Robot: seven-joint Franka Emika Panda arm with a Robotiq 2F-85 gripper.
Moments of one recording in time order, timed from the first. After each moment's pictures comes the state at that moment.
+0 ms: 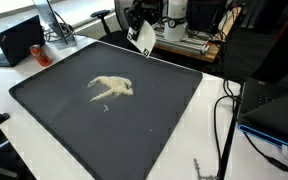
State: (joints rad) arm -0.87 -0.07 1.16 -2.22 -0.43 2.24 -0.76
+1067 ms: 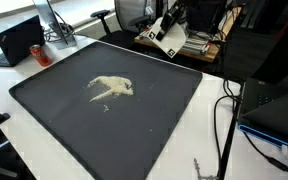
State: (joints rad) arm 0.12 -0.08 0.41 -2.32 -0.70 2.18 -0.71
